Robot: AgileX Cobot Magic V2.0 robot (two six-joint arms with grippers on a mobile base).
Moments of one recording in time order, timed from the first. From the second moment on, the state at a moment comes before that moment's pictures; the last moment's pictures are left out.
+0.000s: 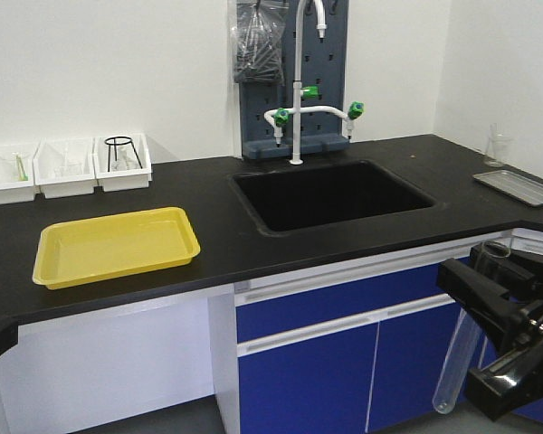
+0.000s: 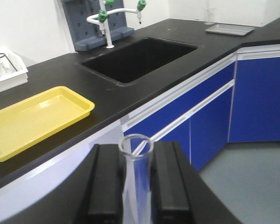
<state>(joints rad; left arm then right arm) -0.36 0.74 -0.68 0.07 0.23 -0.06 0.36 0.87 -0.70 -1.09 -0.19 1.00</state>
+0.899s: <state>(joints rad) -0.36 0.74 -0.68 0.07 0.23 -0.06 0.36 0.87 -0.70 -1.09 -0.18 1.00</state>
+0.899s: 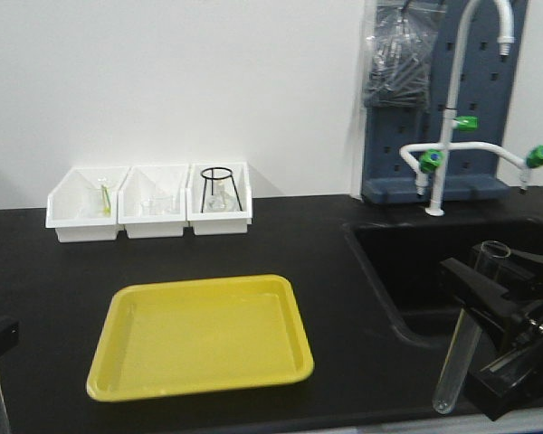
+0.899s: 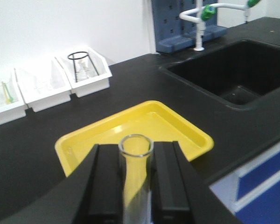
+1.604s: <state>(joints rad) -0.36 0.74 -0.68 0.07 0.23 -0.06 0.36 0.87 -0.70 -1.09 -0.18 1.00</state>
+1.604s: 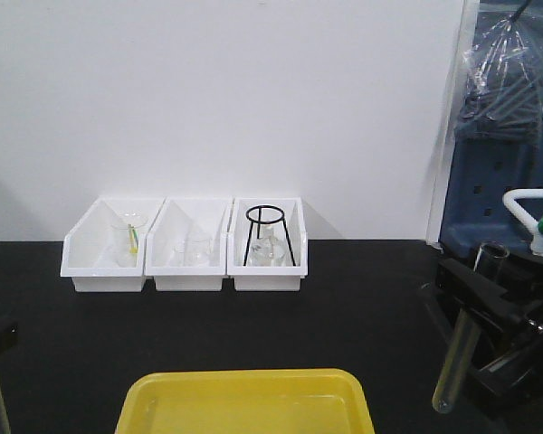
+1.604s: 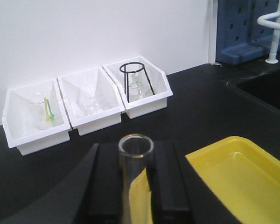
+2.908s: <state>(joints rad) -0.36 0.74 -0.68 0.07 0.22 -0.06 0.36 0.87 -0.70 -1.09 -0.18 1.00</state>
